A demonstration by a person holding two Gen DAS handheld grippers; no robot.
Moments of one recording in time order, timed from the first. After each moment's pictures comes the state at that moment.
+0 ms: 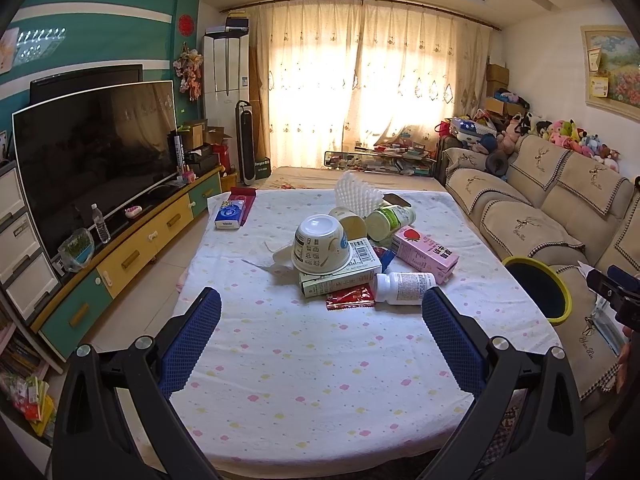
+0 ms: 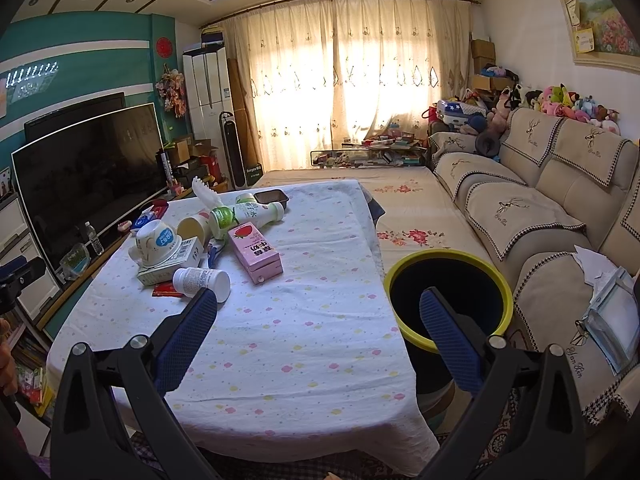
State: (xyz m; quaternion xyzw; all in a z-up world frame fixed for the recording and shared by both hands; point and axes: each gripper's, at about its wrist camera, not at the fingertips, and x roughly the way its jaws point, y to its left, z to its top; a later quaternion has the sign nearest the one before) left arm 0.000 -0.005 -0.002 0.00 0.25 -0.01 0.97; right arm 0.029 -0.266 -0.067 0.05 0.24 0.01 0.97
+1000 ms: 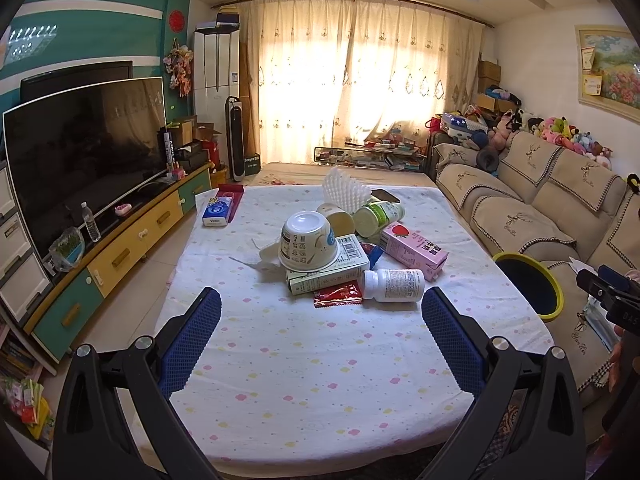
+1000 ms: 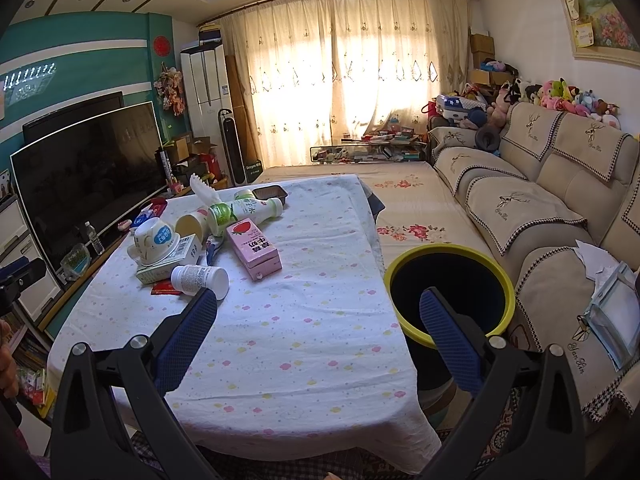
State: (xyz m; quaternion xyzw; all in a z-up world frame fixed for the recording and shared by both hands) left arm 0.004 -0.010 -0.003 -0.01 0.26 -0.03 0.97; right arm 0.030 -0.267 -0.075 0.05 0.25 0.02 0.97
